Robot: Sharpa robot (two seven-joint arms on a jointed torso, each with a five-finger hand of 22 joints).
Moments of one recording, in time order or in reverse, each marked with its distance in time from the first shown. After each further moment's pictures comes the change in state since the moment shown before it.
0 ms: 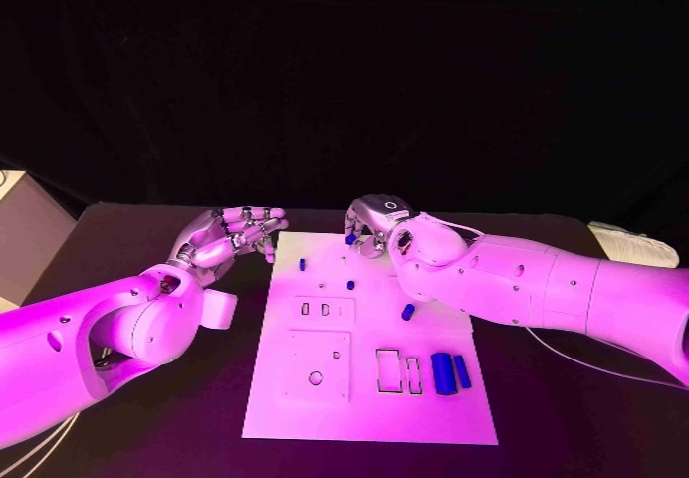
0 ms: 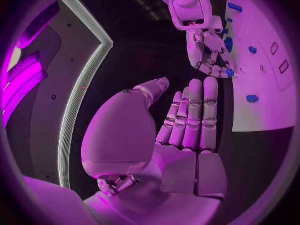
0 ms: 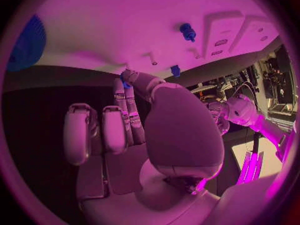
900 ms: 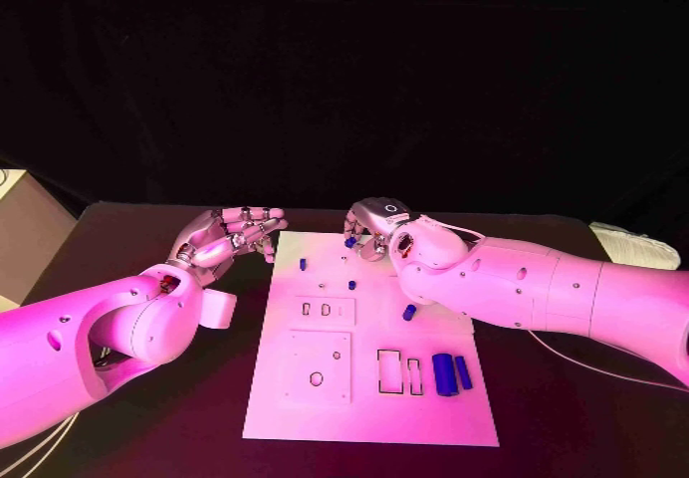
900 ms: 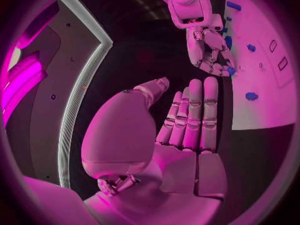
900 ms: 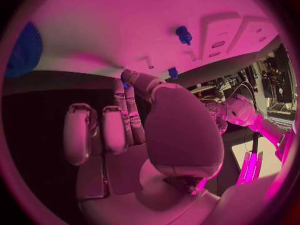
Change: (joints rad) left arm 0.000 -0.001 0.000 -0.004 0.000 0.000 -0.002; left_hand 0.000 0.000 0.000 0.000 0.000 0.000 0.000 0.000 0.000 0.000 0.000 0.000 0.000 0.000 0.000 0.000 0.000 0.000 0.000 0.000 0.000 0.000; right arm -0.003 -0.009 -0.001 0.019 -0.003 0.004 -0.002; right_hand -0.005 0.005 0.002 0.002 0.001 0.000 -0.003 0.002 0.005 0.000 0.000 -0.006 0.002 0.000 0.000 0.003 -0.003 0.000 0.000 0.000 0.000 0.000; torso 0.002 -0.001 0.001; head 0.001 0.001
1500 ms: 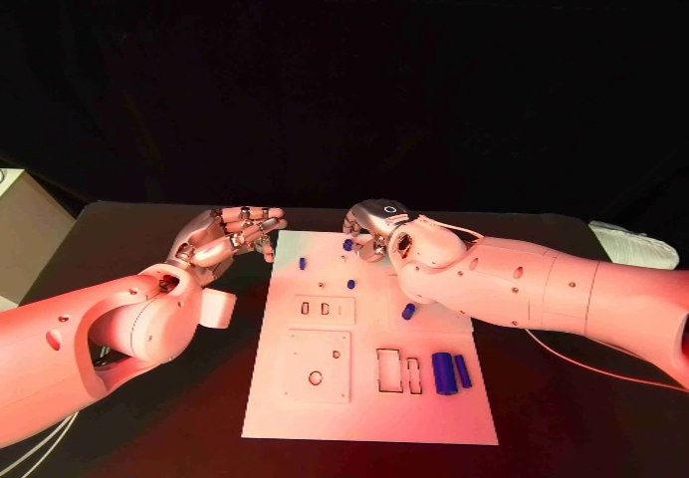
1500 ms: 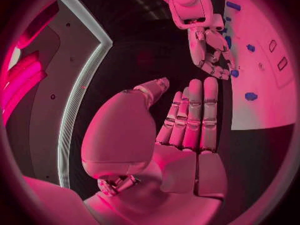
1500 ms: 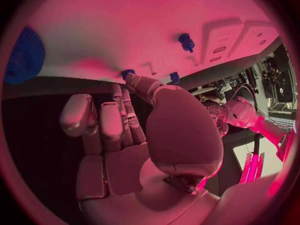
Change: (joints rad) left arm 0.000 0.000 0.000 -0.001 0.000 0.000 -0.003; left_hand 0.000 0.000 0.003 0.003 0.000 0.000 0.000 0.000 0.000 0.000 0.000 0.000 0.000 0.000 0.000 0.005 0.001 0.000 -0.004 0.004 0.004 0.002; right arm -0.003 0.009 -0.002 -0.022 0.005 0.023 0.005; right_hand -0.050 -0.043 0.008 0.016 -0.015 -0.166 0.041 -0.090 -0.001 -0.191 0.027 -0.031 -0.054 -0.016 0.038 -0.078 -0.168 0.030 -0.102 0.038 -0.180 -0.222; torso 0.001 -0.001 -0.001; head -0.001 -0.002
